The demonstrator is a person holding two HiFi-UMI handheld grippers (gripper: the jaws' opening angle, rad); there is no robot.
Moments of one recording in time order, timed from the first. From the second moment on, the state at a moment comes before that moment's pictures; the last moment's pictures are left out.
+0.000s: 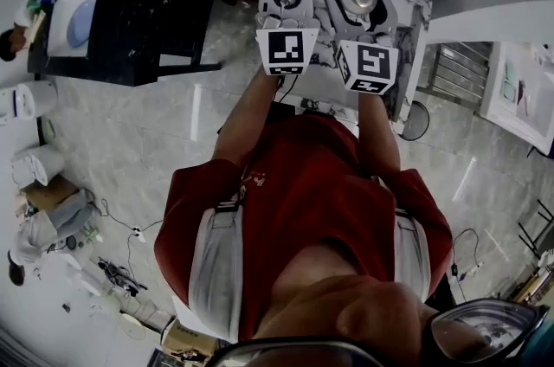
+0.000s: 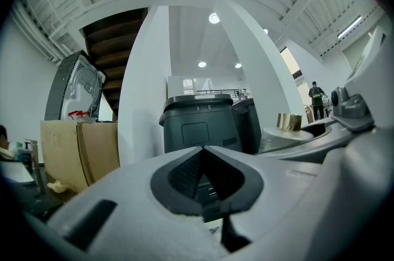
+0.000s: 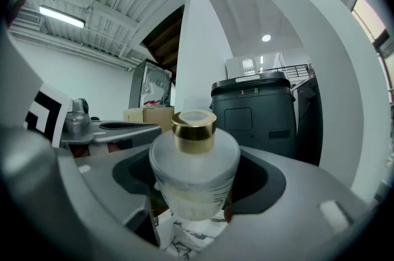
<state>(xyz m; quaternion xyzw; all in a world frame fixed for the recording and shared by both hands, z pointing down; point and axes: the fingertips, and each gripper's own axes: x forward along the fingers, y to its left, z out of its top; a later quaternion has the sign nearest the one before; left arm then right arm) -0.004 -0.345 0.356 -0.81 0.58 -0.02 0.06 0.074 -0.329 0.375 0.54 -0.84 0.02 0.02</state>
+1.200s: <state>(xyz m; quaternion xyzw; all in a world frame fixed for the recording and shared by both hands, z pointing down) -0.069 -0.395 0.422 -0.82 0.57 -0.03 0.00 0.021 -0.389 0.478 0.57 -0.81 0.08 0.10</state>
